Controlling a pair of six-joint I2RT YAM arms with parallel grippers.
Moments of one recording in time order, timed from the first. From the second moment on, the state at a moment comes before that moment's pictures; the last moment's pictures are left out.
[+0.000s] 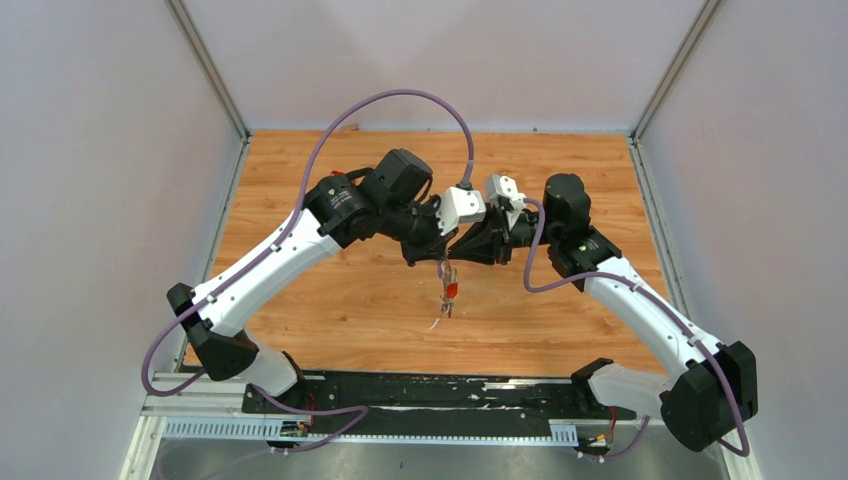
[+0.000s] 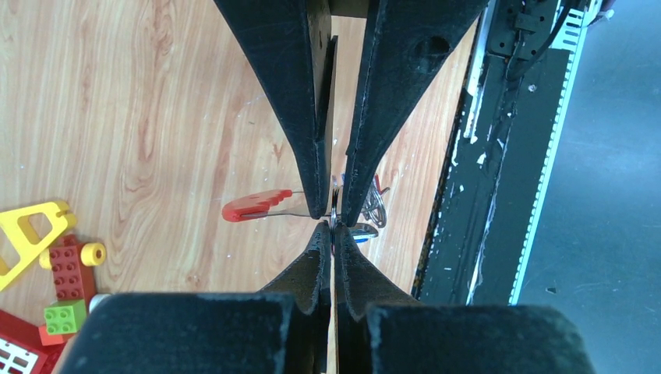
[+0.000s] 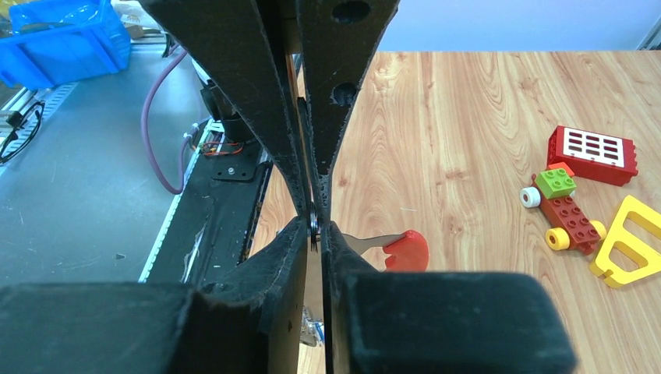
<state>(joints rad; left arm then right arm) -0.91 1.51 1.75 -1.08 0.36 0.32 0.48 1.16 0.93 0.10 -1.18 -0.07</state>
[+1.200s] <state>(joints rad) -0.89 1.21 1.42 -0.75 0.39 0.42 0.48 1.10 0.91 0.10 -1.17 -0.07</state>
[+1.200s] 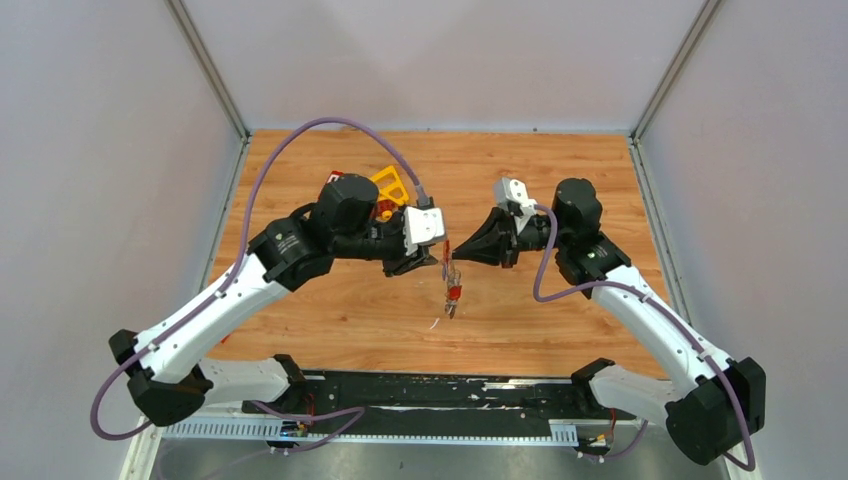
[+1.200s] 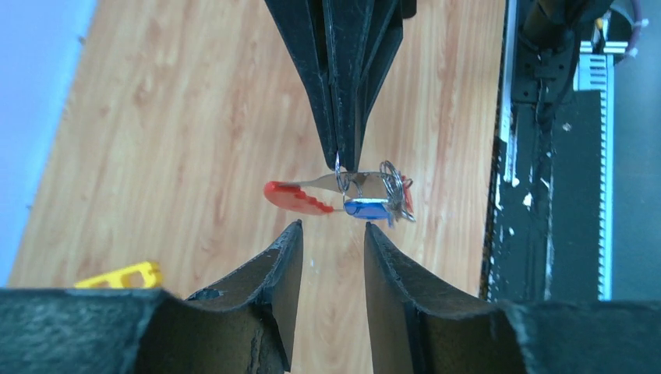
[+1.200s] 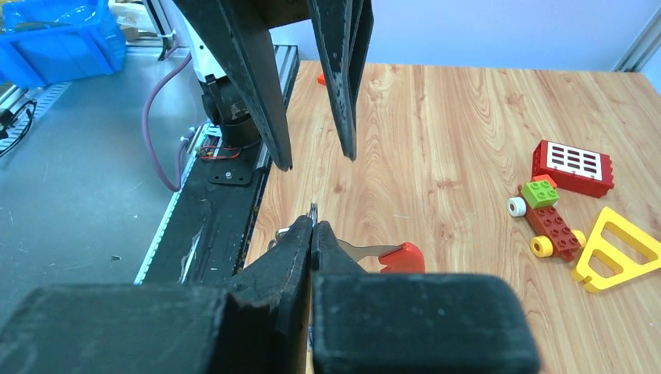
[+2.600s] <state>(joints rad) -0.88 1.14 1.14 -0.33 0.53 0.38 0.46 1.09 0.88 0.21 -1.21 0.00</state>
